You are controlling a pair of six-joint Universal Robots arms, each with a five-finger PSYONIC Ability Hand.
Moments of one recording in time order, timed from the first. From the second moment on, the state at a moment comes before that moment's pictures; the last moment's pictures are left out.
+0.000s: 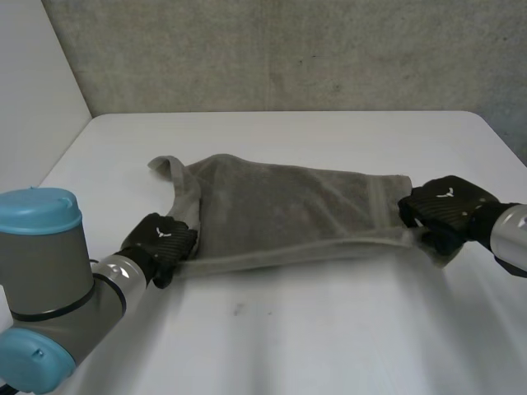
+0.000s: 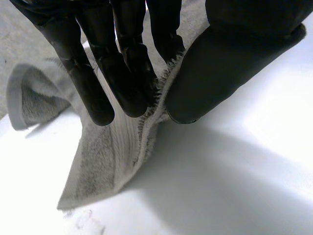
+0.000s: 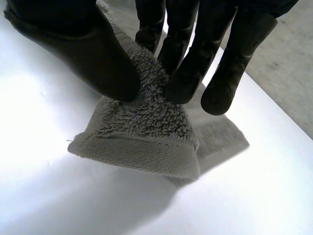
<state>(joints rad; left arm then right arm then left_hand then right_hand) 4.32 -1.92 -1.78 3.25 -1.45 3.65 1.60 -1.33 1.62 0.28 1.04 2.41 1.19 1.22 1.22 1.22 1.03 1.33 1.32 1.34 1.35 1.16</state>
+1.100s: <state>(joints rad) 4.35 -2.09 -1.70 3.50 -1.45 3.64 1.39 -1.35 1.69 0.11 0.97 2.62 0.73 0.73 0.73 0.73 0.55 1.33 1.32 1.34 1.35 1.16</state>
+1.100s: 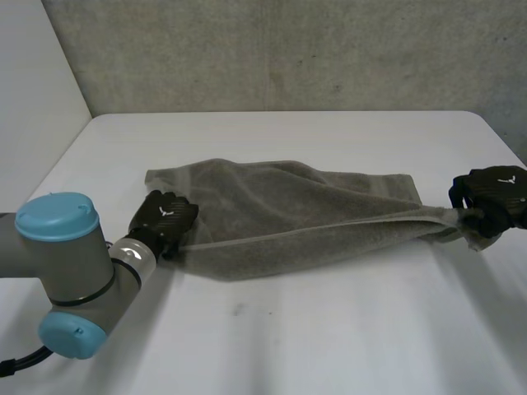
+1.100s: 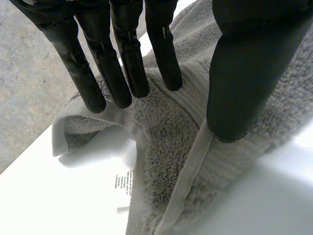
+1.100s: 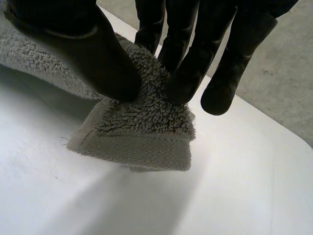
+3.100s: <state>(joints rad) 4.50 -1.60 -1.89 3.26 -1.35 3.64 1.30 -1.40 1.54 0.62 0.89 2.30 1.20 1.22 1.22 1.22 1.03 1.33 1.32 1.34 1.35 1.16</state>
